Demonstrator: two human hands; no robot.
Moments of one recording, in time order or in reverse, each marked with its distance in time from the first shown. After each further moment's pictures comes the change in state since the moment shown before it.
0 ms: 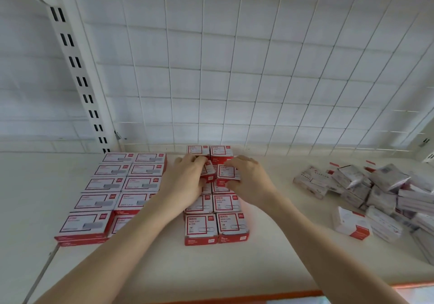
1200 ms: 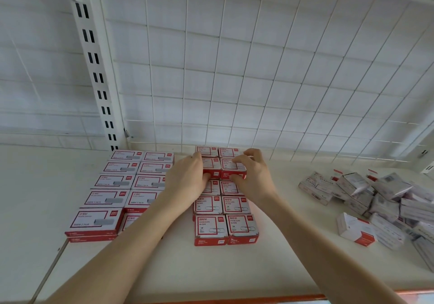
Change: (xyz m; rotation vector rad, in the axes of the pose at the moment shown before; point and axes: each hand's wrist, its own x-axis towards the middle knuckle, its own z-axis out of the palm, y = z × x) left_hand 0.010 -0.015 0.007 -0.075 0.078 -0.141; right_hand 0.013 0.003 0.023 0.073 0.231 0.047
